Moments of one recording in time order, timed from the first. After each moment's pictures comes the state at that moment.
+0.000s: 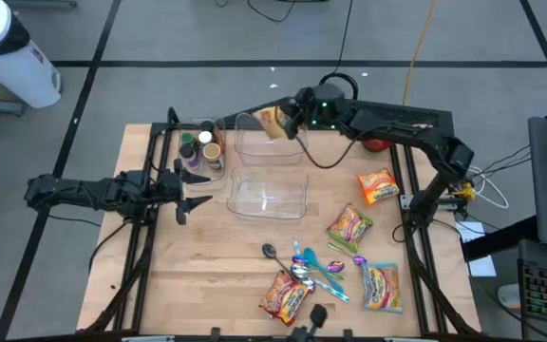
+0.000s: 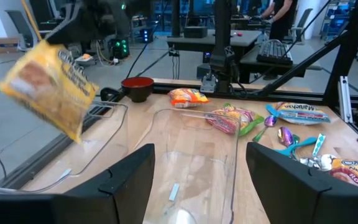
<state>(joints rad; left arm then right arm) -0.06 0.37 0.30 -0.03 -0.21 -0.03 -0.57 1.68 1.29 0.13 -0.06 0.05</state>
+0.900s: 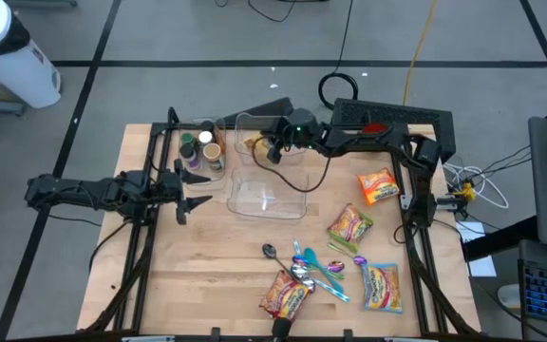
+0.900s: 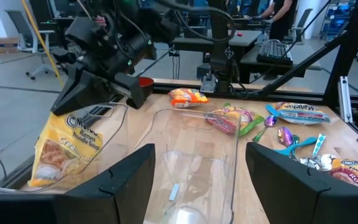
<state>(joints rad) -0.06 0.37 0.30 -0.03 -0.21 -0.03 -0.45 1.93 1.28 0.33 -0.06 -0.16</state>
